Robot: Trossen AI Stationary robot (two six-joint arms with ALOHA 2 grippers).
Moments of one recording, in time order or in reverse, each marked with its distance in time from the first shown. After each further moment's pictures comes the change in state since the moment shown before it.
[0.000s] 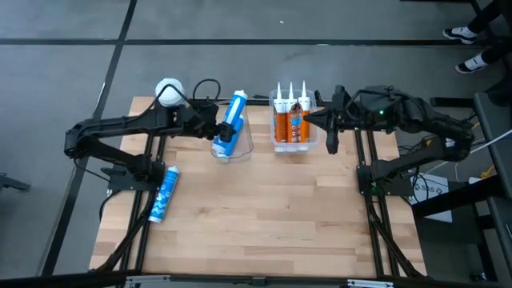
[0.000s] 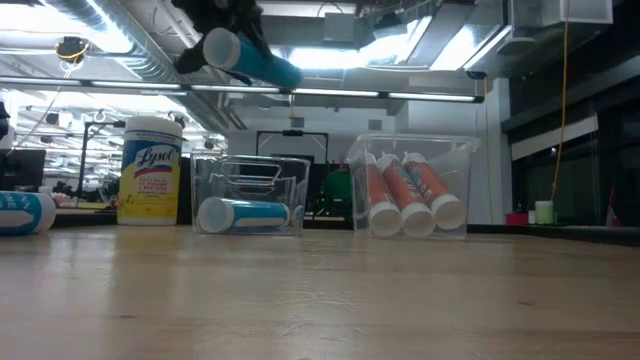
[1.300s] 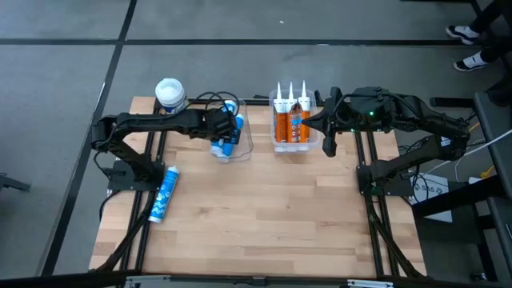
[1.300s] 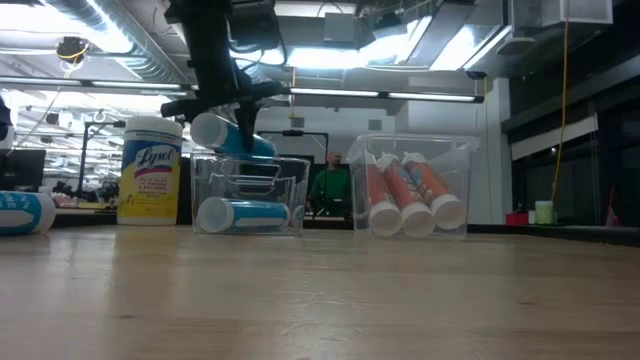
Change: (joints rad) left arm 0.067 0.285 0.000 -0.195 -0.145 -0.085; right arm 0.000 0.056 0.063 -0.123 -0.015 -0.050
